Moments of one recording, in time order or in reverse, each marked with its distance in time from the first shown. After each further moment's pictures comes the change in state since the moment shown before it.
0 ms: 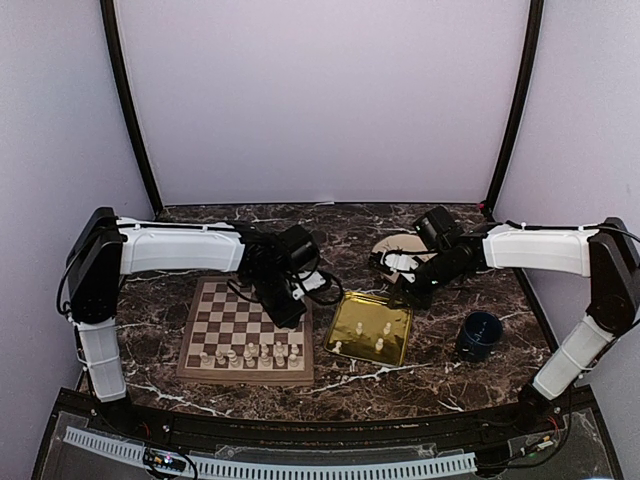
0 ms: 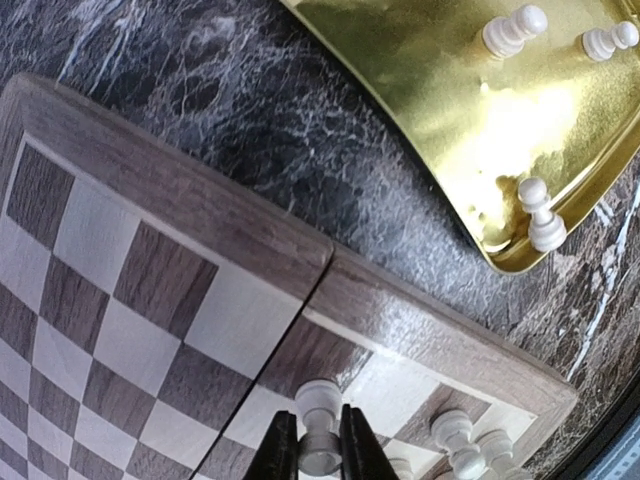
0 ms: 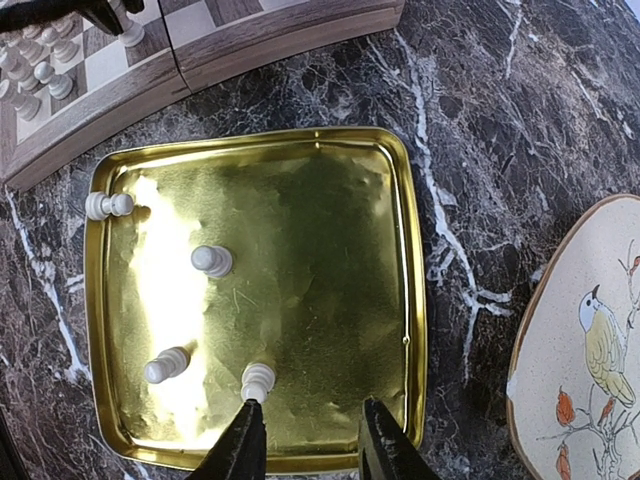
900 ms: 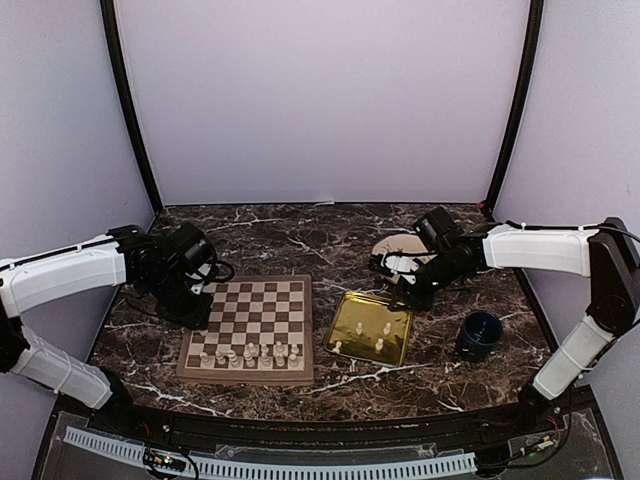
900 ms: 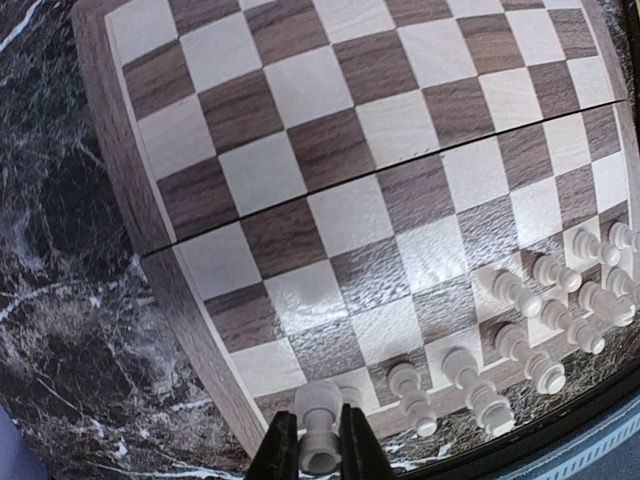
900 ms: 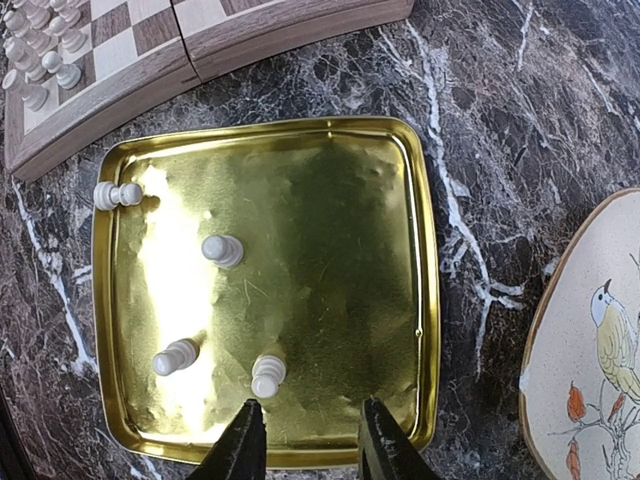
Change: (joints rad) left arm 0.221 -0.634 -0.481 -0.165 -0.092 -0.475; right arm 0.000 0.000 0.000 -0.024 -0.010 -0.004
